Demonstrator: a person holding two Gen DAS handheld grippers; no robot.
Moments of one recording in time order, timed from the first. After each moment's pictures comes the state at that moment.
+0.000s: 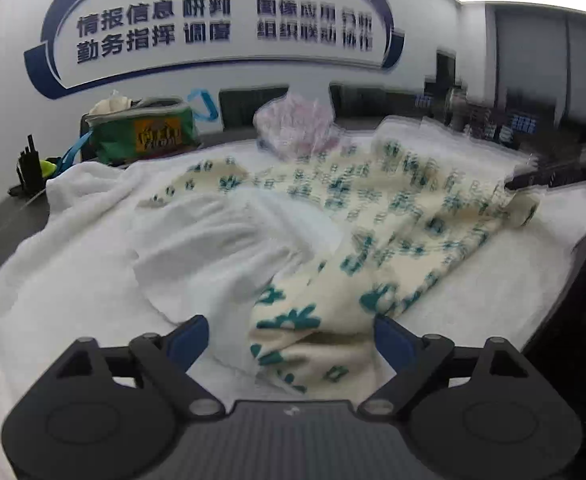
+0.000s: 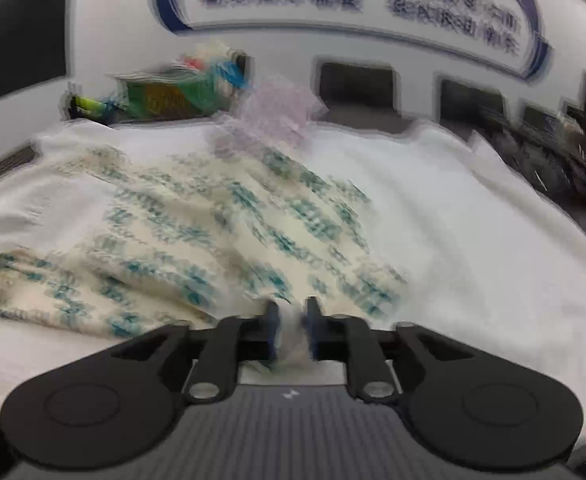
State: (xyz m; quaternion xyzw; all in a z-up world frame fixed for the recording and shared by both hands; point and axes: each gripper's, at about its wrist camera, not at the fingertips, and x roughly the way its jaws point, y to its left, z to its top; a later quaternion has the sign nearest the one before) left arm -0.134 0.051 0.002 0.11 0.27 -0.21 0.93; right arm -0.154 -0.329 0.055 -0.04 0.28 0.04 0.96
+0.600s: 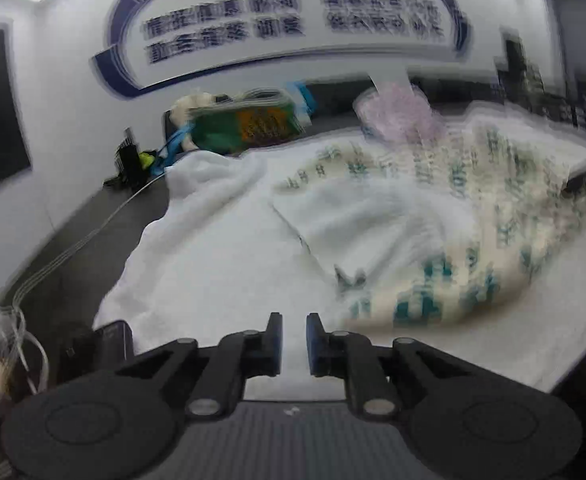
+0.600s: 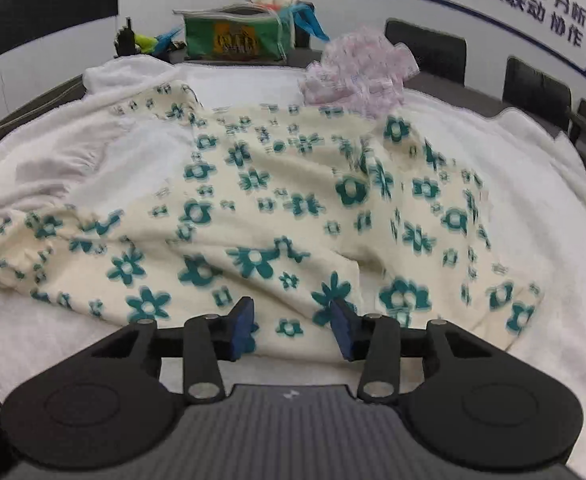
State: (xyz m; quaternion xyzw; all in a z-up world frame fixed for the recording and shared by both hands) left arm -0.141 0.142 0.018 0.07 0.26 -0.09 0.96; right arm -0.106 -0.272 0.046 -0.06 0.35 0.08 0.93
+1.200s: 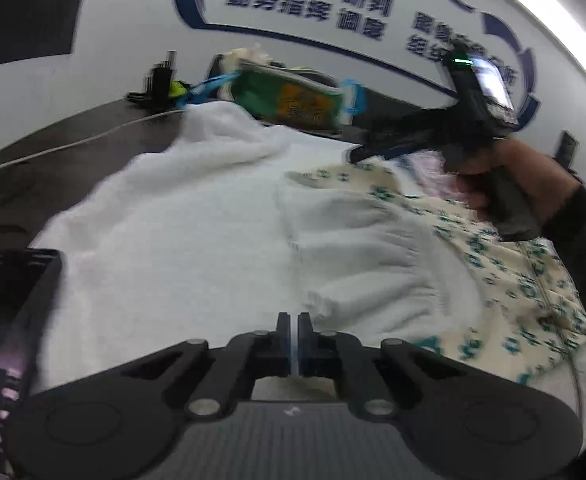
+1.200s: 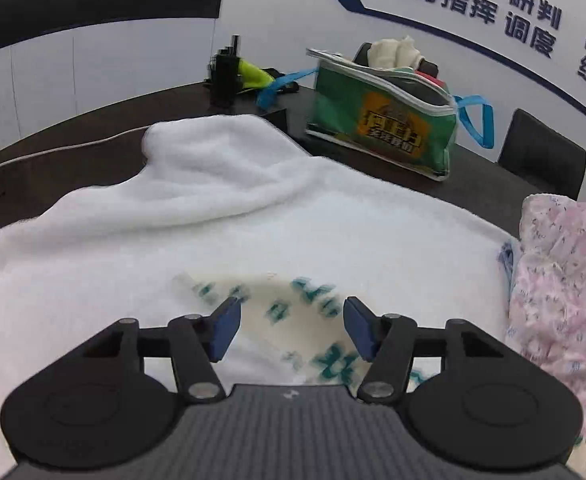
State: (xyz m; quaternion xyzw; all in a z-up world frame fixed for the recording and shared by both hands) left arm -0.092 0.138 0.004 -0.10 0.30 -0.06 0.95; right arm 0.145 -0.061 0.062 -0.13 0.32 0.21 0.92
